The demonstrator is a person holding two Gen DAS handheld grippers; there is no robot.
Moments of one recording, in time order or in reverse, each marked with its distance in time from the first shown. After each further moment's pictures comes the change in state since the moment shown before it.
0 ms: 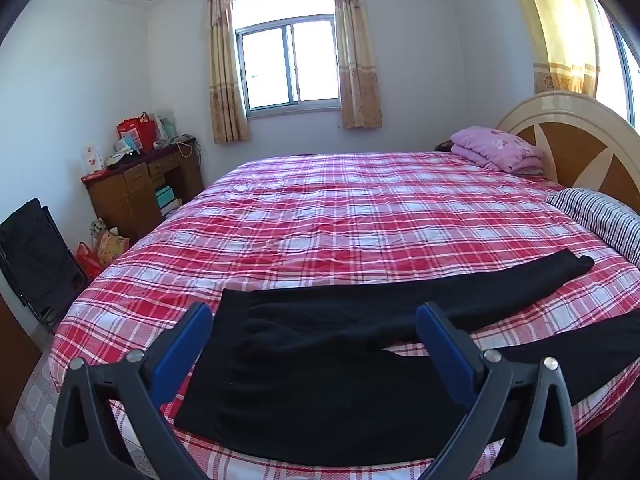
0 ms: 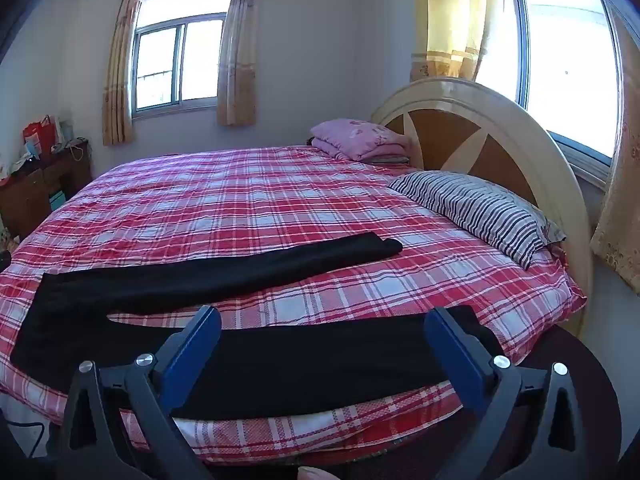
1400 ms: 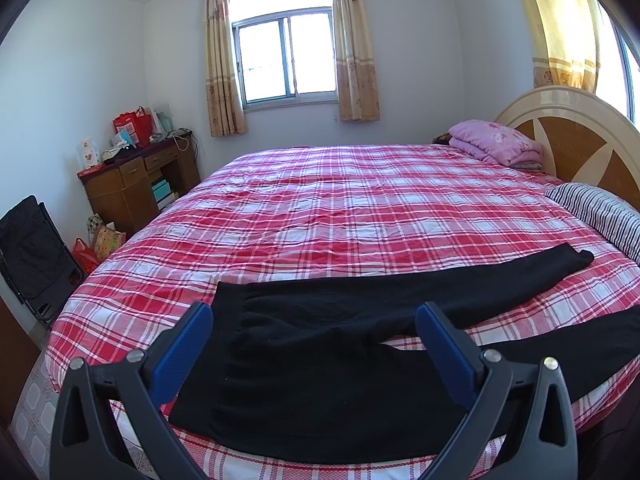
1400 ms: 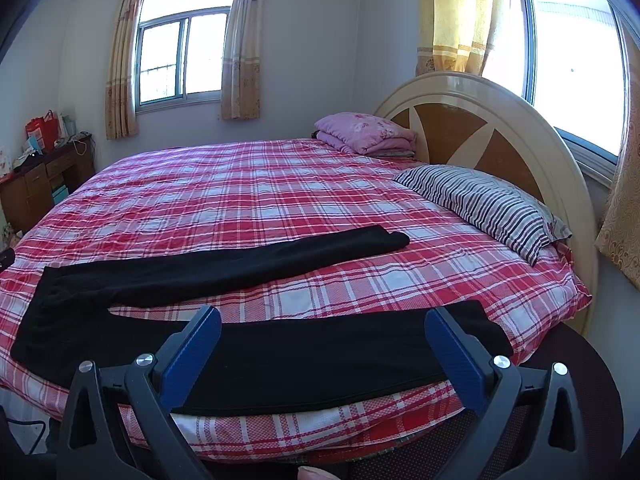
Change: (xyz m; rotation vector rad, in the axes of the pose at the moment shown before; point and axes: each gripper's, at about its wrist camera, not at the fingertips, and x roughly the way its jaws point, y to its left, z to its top) left arm 0.010 -0.004 -0.007 0.011 0.033 -0.007; right arm 0.007 0.004 -0.004 -0.023 0.017 0.008
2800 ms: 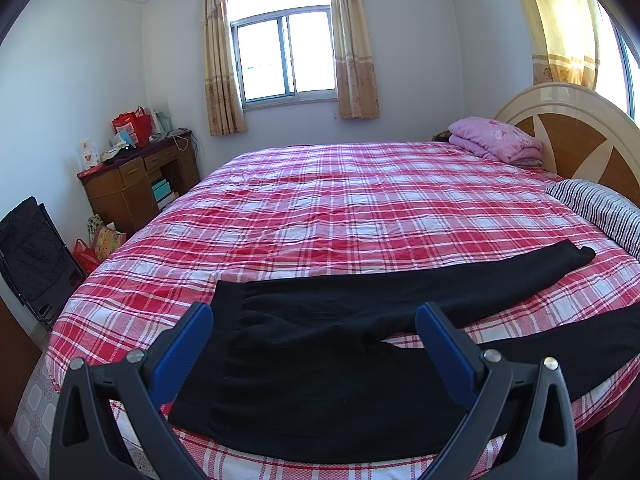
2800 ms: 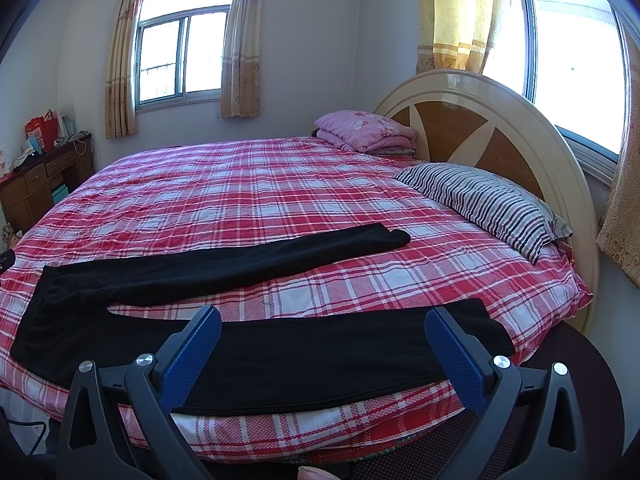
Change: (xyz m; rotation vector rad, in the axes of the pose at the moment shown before) left arm 0.001 0.000 -0.002 0.004 0.004 0.000; right arm 0.004 -0.001 -0.003 -0.001 0.008 0.004
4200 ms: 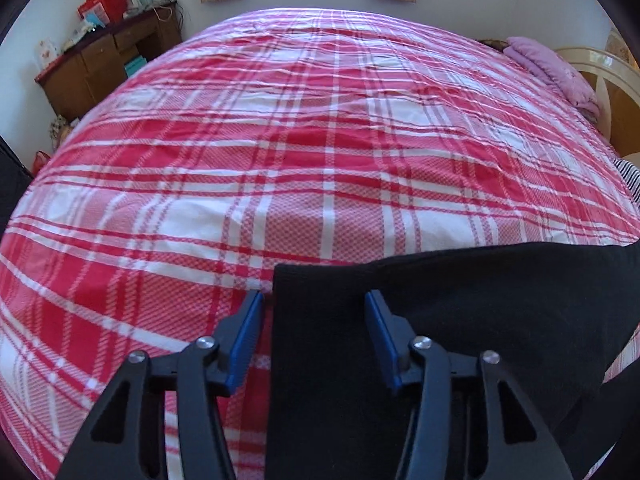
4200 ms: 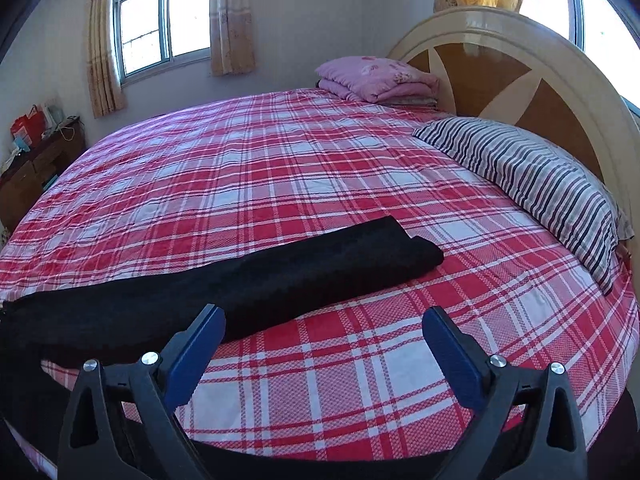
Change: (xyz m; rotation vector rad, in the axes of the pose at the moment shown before) left arm 0.288 0.148 -0.018 -0.088 0.492 -0.086; right arm 0.231 -0.071 0.071 0.057 0.226 0.089
